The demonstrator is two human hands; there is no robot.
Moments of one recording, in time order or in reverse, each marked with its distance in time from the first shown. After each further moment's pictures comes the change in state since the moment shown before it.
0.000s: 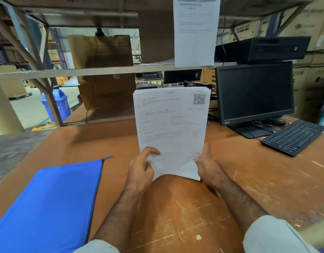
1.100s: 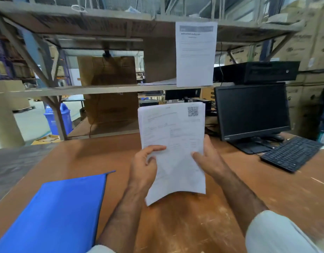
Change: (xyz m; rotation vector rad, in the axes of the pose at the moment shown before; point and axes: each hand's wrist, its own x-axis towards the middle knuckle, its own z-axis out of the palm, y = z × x) left_hand 0.025 0.050 -0.016 -0.354 0.079 0.035; right_hand 0.030 -0.058 -0.039 0.322 0.035 -0.072
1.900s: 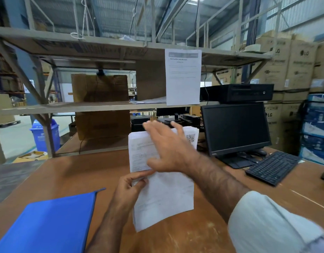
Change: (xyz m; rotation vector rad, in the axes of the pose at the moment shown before) left_hand -0.015 0.002 -0.023 -0.235 -0.181 -0.143; right_hand -0.005 -0.148 0.013 -0.954 -0.130 -0.578
